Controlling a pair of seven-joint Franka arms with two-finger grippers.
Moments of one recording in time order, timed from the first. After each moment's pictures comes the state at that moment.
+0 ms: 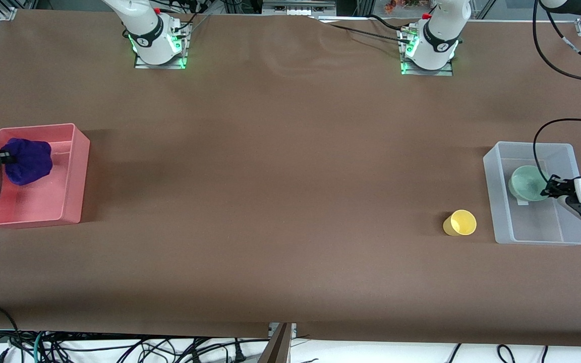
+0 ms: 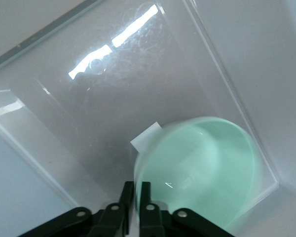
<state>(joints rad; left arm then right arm) 0.45 0.68 0.01 -1.57 0.00 2.05 1.07 0.00 0.55 -0.49 -1.60 0.03 1.79 -0.73</state>
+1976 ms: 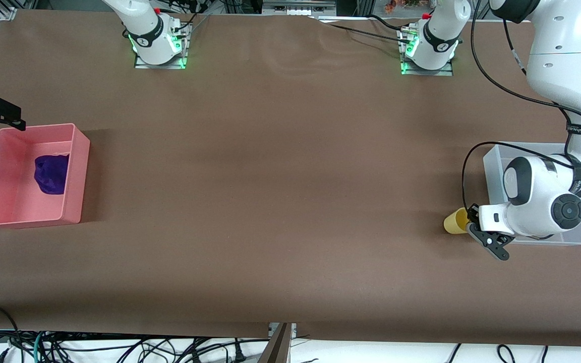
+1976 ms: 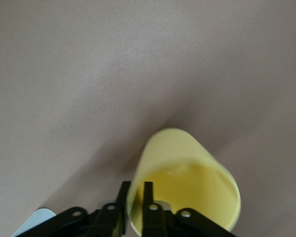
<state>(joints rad) 0.08 0.72 -0.02 -1.53 0.00 2.14 0.84 0.00 0.13 -0.08 -1.41 -0.06 1.46 -0.21</state>
